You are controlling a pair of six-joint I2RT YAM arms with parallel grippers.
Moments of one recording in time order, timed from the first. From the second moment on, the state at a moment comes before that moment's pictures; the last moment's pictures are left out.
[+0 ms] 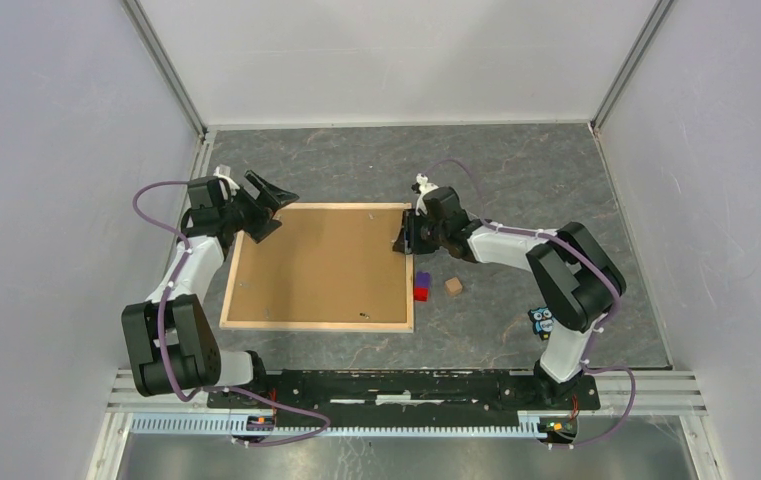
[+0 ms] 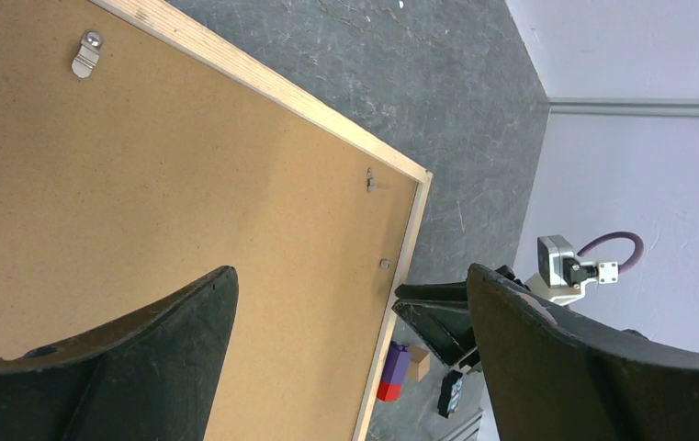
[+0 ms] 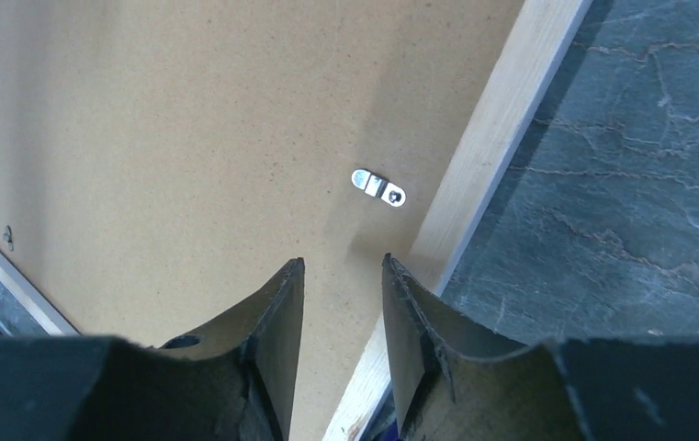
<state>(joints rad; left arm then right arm) 0.18 1.35 0.83 -0.12 0.56 -0.77 0.61 1.80 0.98 0.08 -0.21 0.50</state>
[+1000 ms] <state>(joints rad) 0.11 1.35 0.83 -0.09 0.59 -0.77 0.67 1.78 1.13 -0.18 0.04 0.23</state>
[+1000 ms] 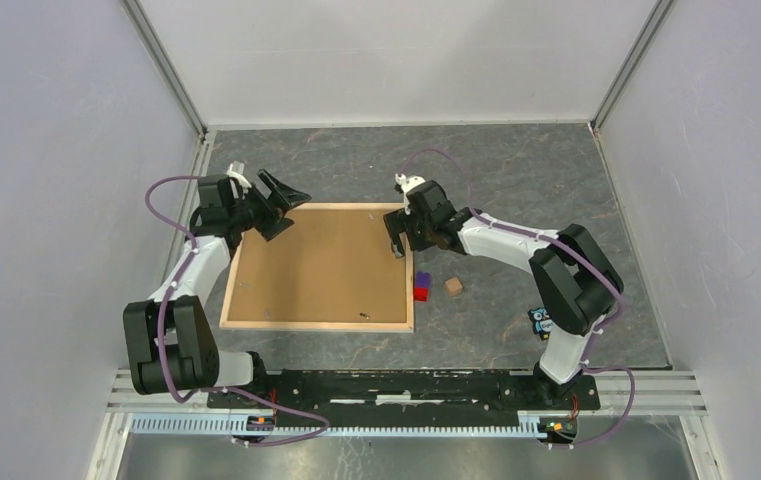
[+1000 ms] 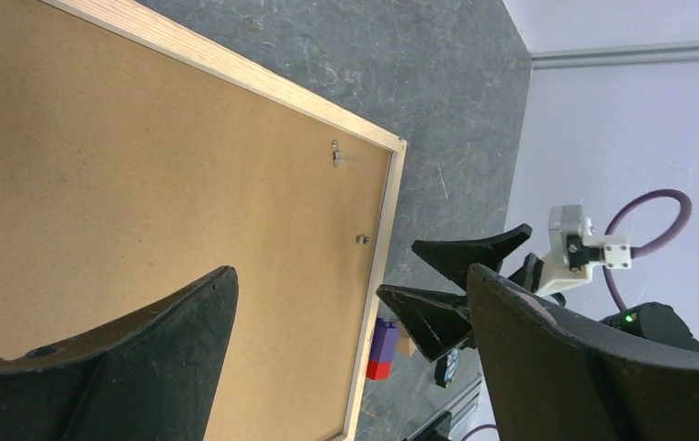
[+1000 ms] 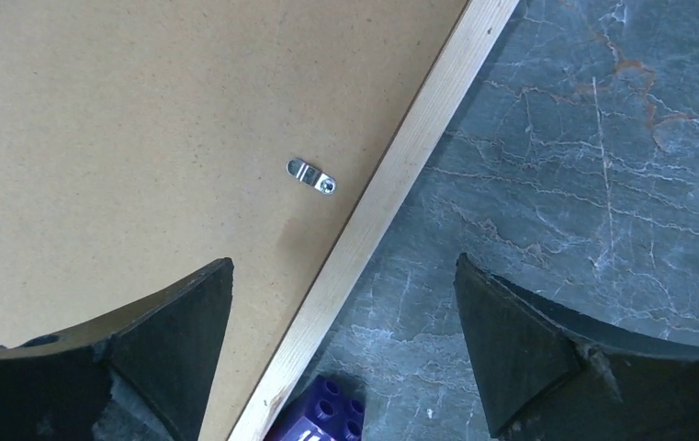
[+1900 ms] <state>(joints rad) 0.09 1.31 0.80 0.00 0.66 -0.86 0.70 2.00 1.36 -0.30 0.18 0.28</state>
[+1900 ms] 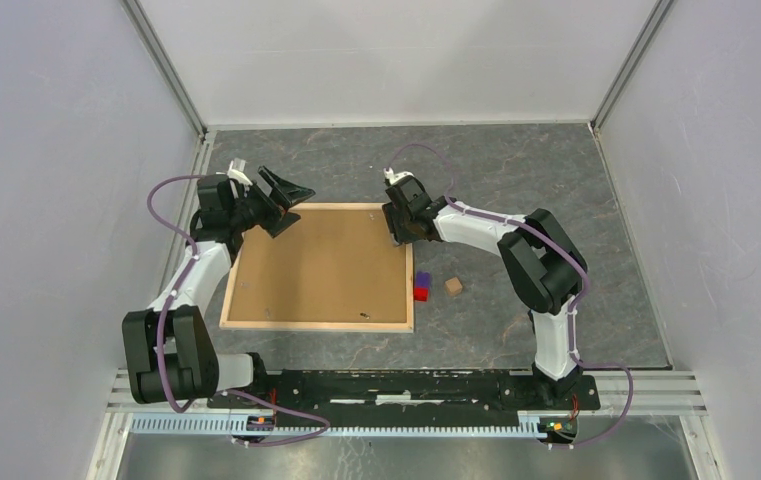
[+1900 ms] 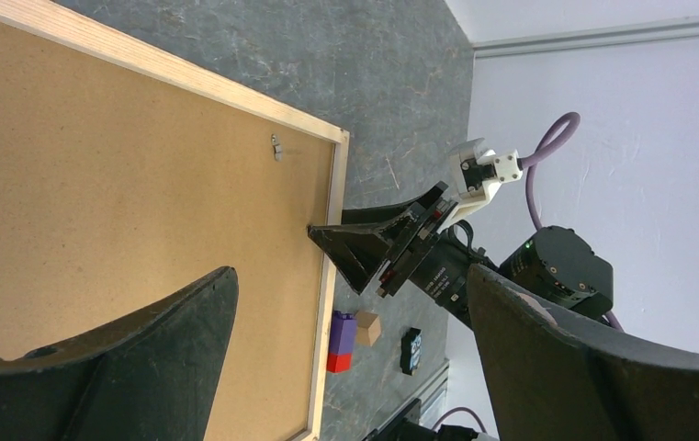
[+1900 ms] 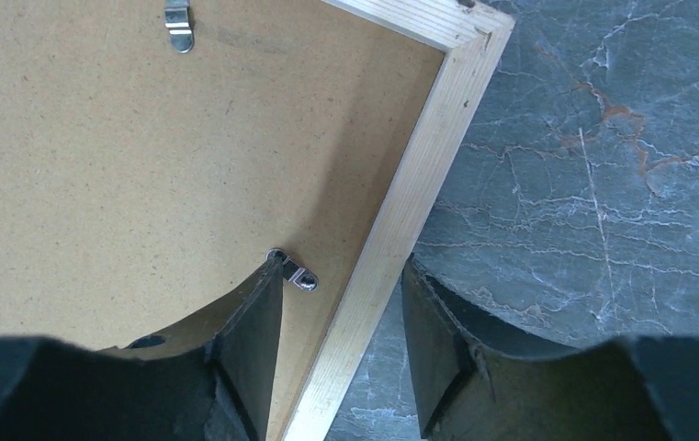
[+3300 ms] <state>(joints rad) 0.09 1.30 0.79 0.02 0.67 -0.86 0.75 2.03 1.40 -0.39 0.40 0.67</state>
